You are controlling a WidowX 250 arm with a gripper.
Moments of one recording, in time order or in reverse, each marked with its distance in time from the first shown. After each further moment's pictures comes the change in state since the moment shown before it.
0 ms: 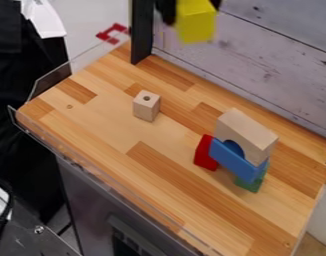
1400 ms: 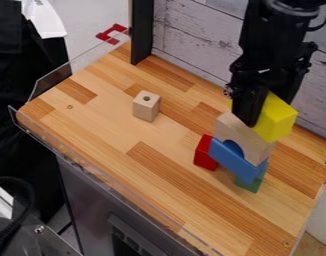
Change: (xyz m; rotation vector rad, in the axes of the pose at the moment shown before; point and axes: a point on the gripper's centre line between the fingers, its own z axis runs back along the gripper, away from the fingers) arm -0.067 -0.041 -0.072 0.116 0.106 0.251
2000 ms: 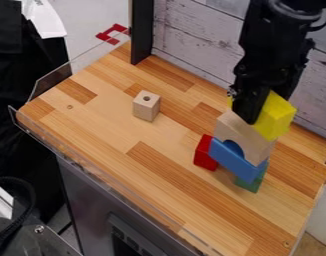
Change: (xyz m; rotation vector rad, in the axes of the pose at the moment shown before) arm 0.006 -0.003 -0.003 -0.027 -0.049 0.071
